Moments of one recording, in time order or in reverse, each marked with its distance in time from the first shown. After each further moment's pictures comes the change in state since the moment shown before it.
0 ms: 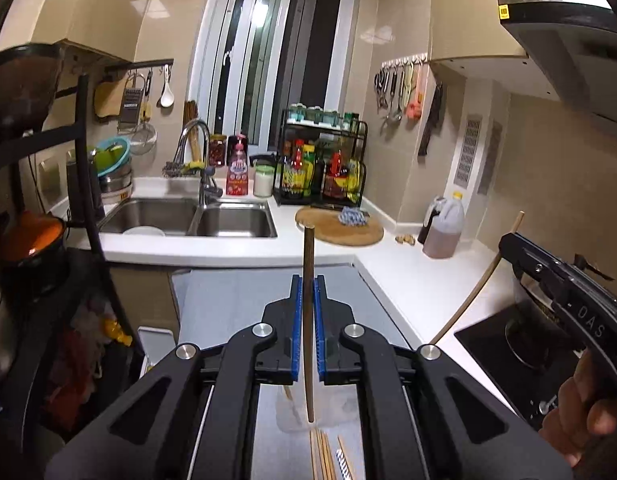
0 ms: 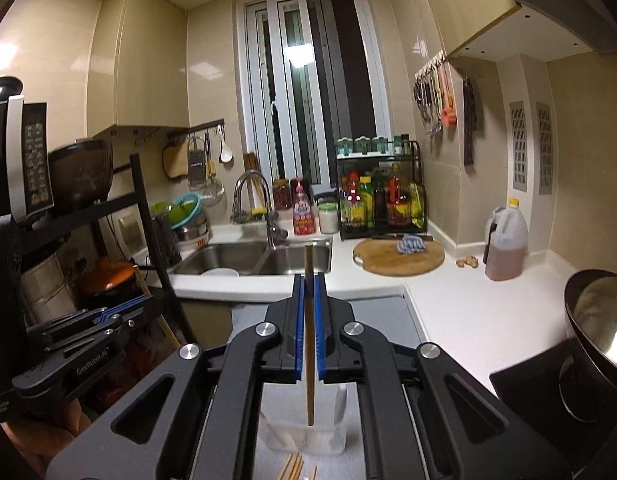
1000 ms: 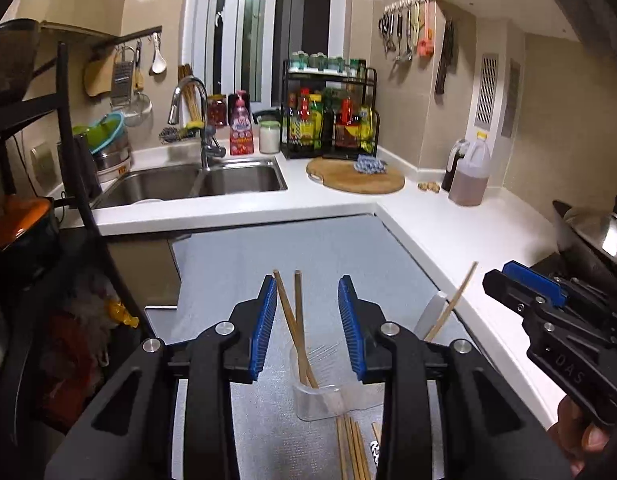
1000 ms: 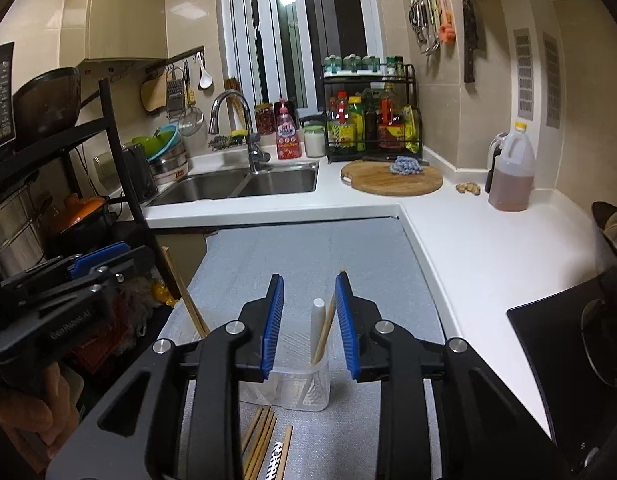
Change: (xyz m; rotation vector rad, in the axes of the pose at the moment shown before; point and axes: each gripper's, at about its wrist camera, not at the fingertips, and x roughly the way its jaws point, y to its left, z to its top) left arm 0.067 0.002 -0.054 0.065 0.128 0.056; right arm 0.065 -0.027 -0.094 -0.001 0.225 -0.036
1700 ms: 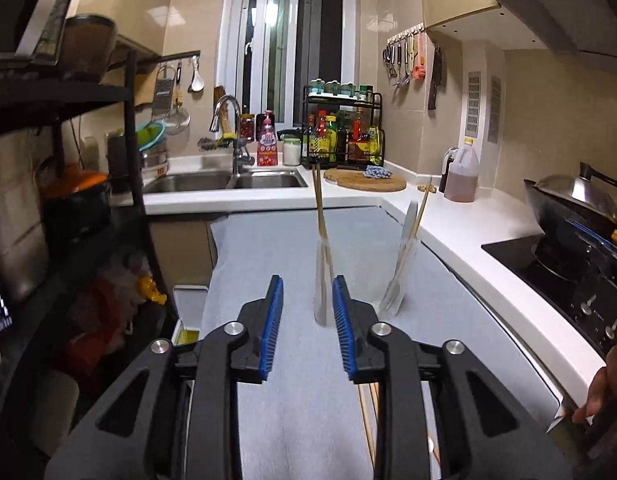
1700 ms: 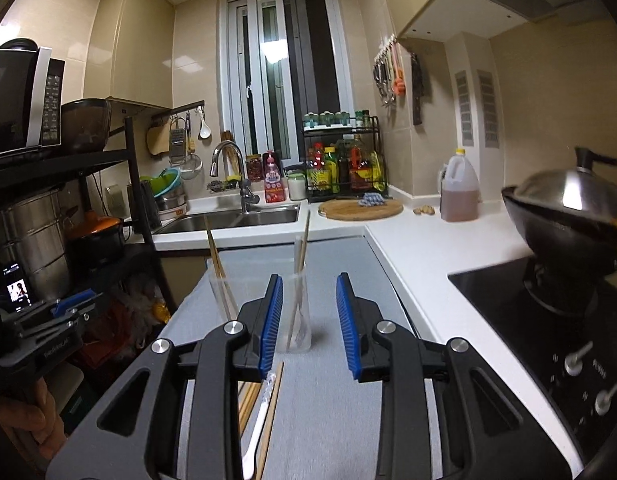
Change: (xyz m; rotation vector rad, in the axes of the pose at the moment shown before) left arm -0.116 0.015 -0.143 -0.025 -0.115 0.053; right arm -0.150 -0.001 -0.133 0.033 -0.217 -0.066
